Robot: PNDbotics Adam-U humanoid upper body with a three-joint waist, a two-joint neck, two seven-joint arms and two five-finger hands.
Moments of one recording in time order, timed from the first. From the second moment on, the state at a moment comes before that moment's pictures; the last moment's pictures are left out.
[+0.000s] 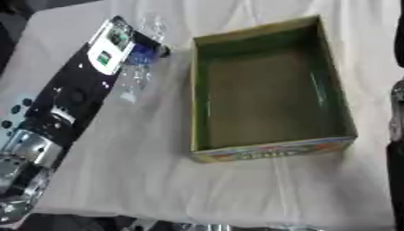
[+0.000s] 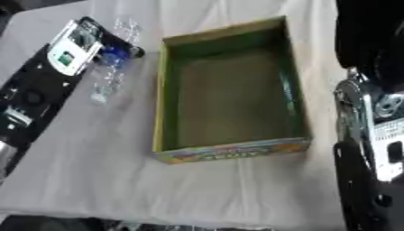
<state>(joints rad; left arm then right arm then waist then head) -0.98 0.41 -0.18 -0.83 -0.38 0.90 -0.08 -0.57 -0.12 0.11 -1.95 -0.13 -0.40 0.25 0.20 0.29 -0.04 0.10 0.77</state>
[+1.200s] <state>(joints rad) -1.00 0.48 -0.20 -0.86 -0.52 0.91 -0.11 -0.57 -0.12 0.11 -1.95 -0.13 -0.39 0.25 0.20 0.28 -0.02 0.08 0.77</state>
